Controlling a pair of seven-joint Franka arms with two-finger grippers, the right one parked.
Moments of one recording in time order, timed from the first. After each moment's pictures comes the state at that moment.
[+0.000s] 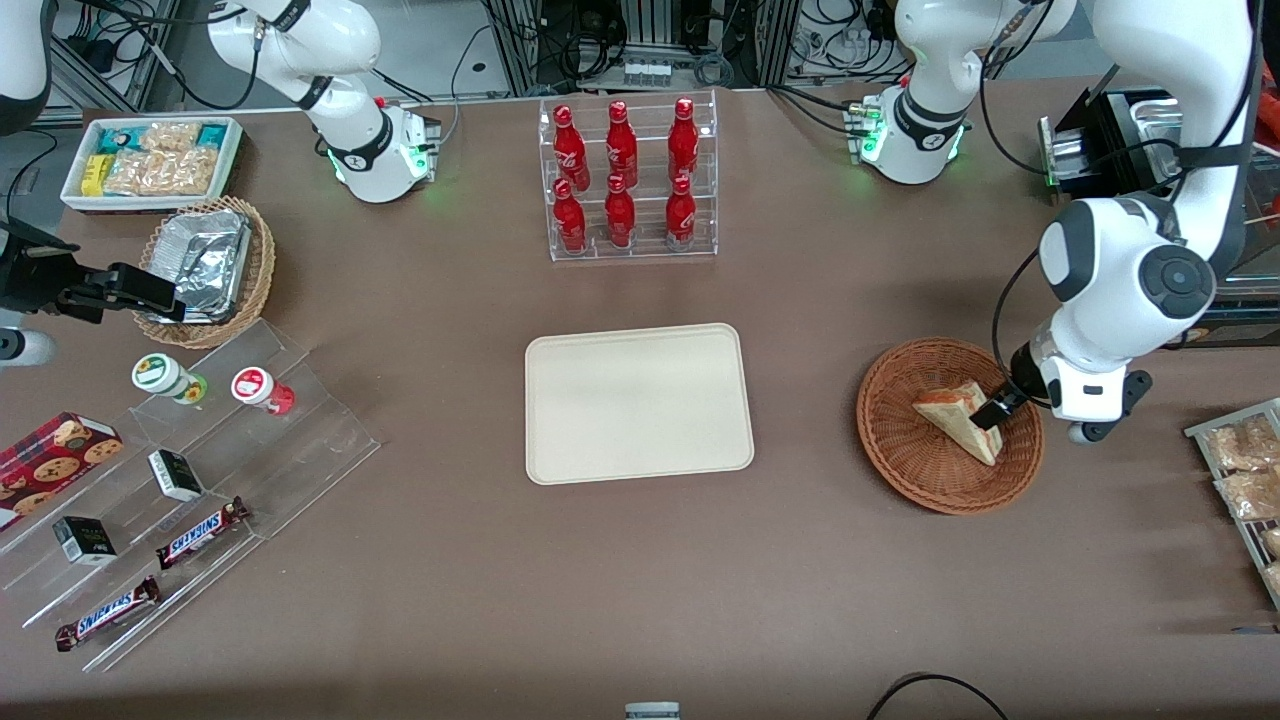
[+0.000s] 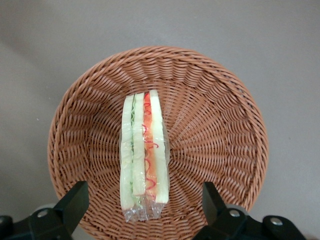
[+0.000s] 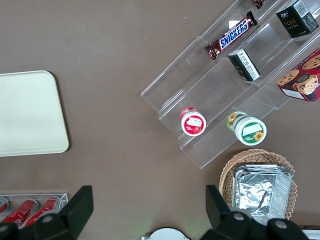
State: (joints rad) arm 0.04 0.17 -0.08 -2.16 -0.01 2.36 -0.77
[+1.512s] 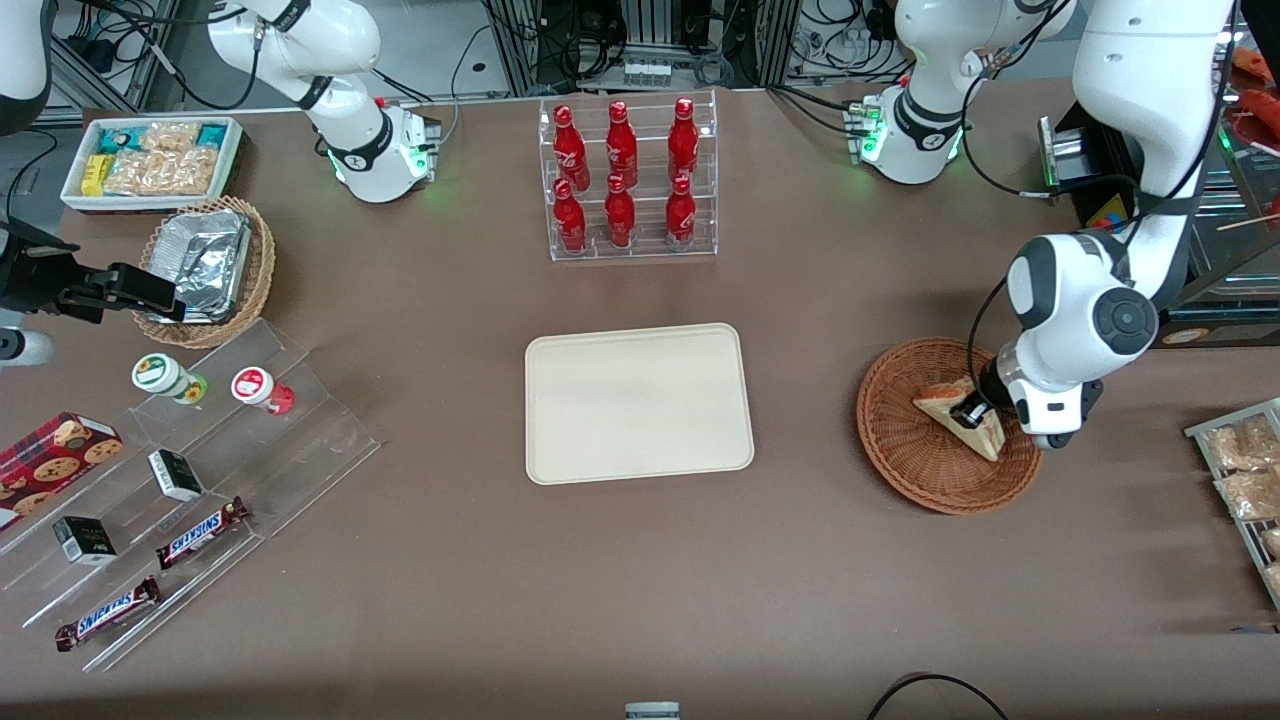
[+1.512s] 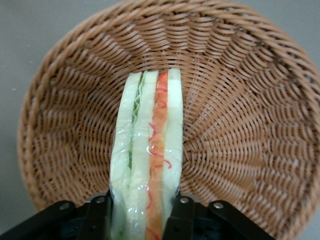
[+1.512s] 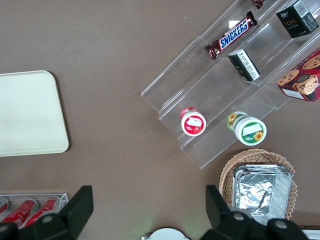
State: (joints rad) arm 0.04 0.27 -0.08 -2.17 -0.05 2.38 -0.82
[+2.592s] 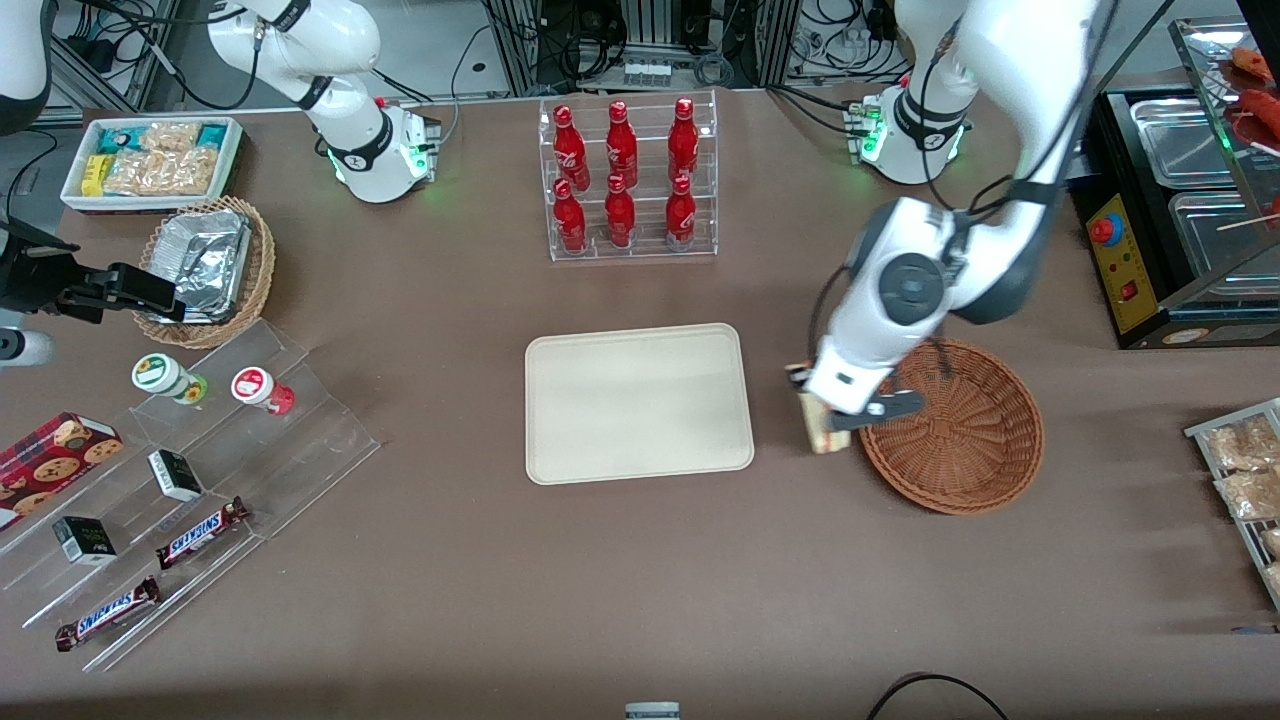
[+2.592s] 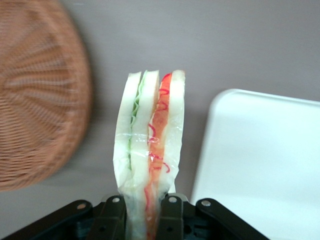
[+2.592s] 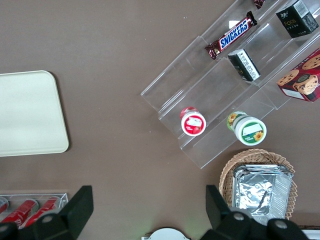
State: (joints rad) arm -0.37 0.34 -0.13 -1.90 -0.01 2.19 -0.68
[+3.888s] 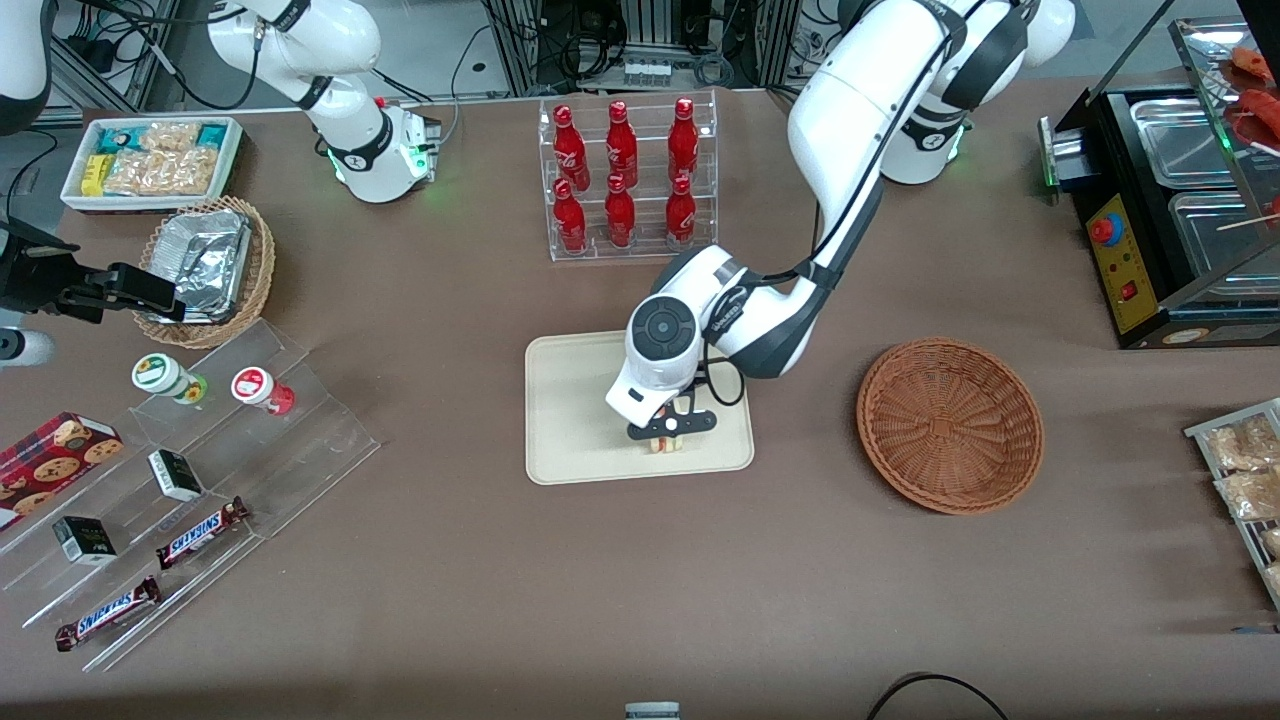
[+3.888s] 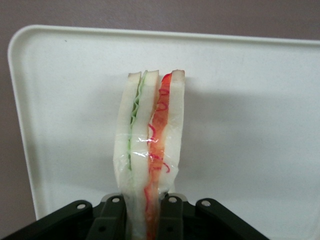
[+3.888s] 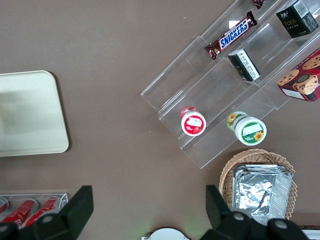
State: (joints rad) arm -0.65 0.81 -0.13 -1.33 -0.01 2.03 -0.86
